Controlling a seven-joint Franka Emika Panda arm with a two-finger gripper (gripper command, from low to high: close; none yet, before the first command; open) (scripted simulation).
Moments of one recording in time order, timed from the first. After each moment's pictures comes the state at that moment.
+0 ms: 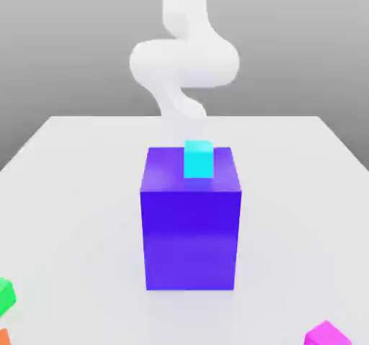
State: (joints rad) arm 0.01 -0.71 0.02 -2.29 0.00 2.32 0.79
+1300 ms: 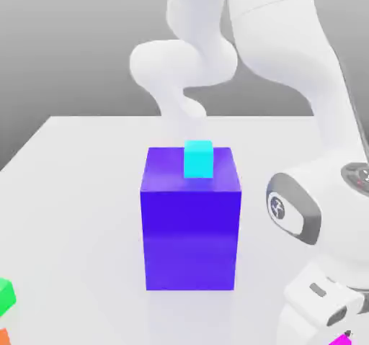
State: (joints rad) arm 0.25 0.56 0.14 -2.16 -0.17 2.71 0.74
